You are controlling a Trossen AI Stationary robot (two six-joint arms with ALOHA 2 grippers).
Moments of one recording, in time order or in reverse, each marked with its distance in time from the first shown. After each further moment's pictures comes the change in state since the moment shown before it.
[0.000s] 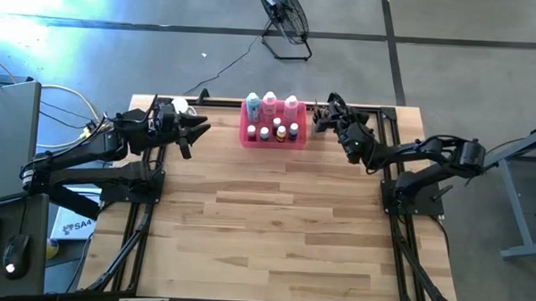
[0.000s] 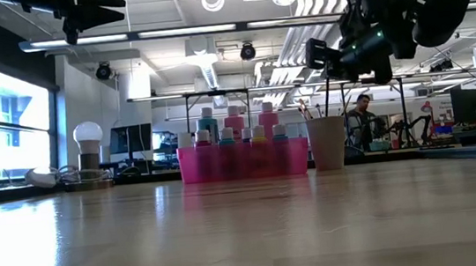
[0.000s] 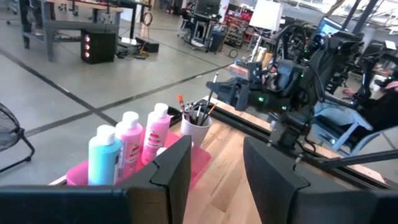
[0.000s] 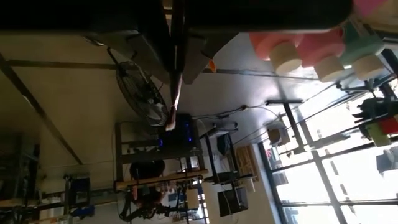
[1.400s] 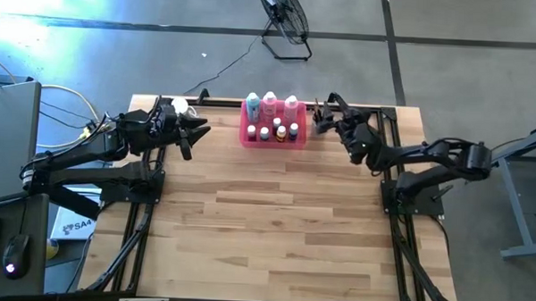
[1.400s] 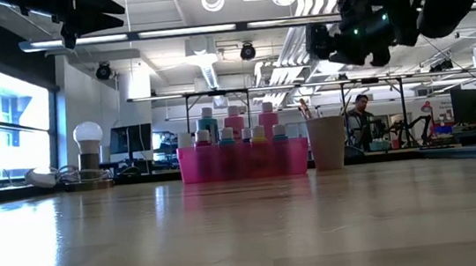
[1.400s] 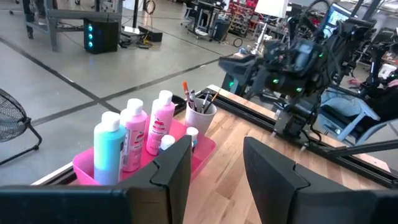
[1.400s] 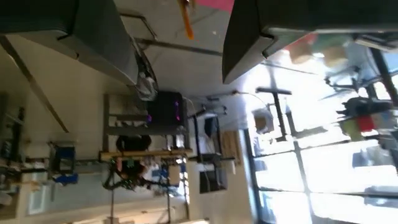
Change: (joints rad) left arm 0.000 -0.001 0.000 -0.052 -0.007 0.000; right arm 0.034 -0.063 0.000 0.050 -0.032 -0.176
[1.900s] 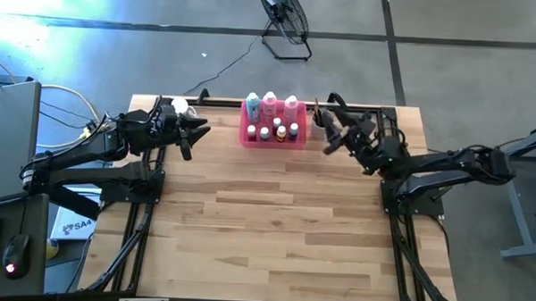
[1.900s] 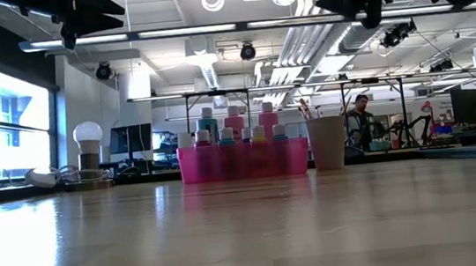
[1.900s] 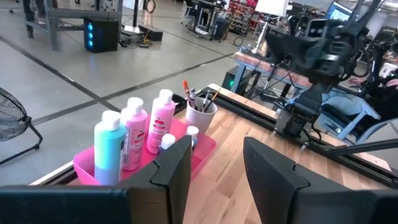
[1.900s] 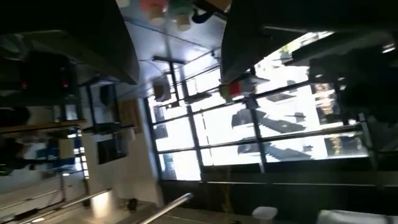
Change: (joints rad) left arm 0.000 0.000 0.000 -0.004 0.000 0.000; right arm 0.238 -0.265 0.000 0.000 -0.155 -0.030
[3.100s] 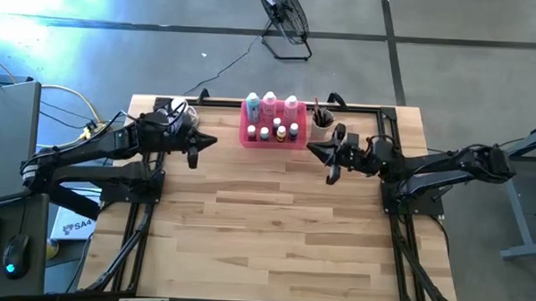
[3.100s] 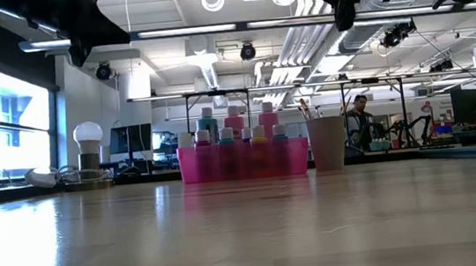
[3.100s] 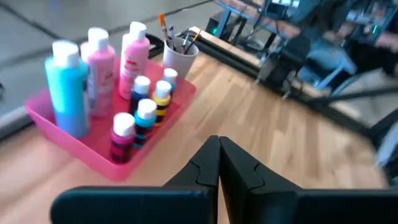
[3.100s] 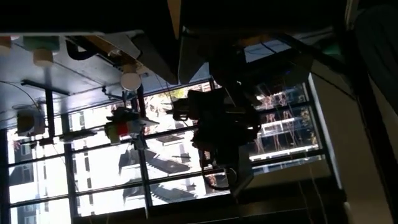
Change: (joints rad) left arm 0.000 0.106 0.001 -0.094 0.157 -0.079; right arm 0.056 -0.006 0.000 -0.147 -0.506 0.181
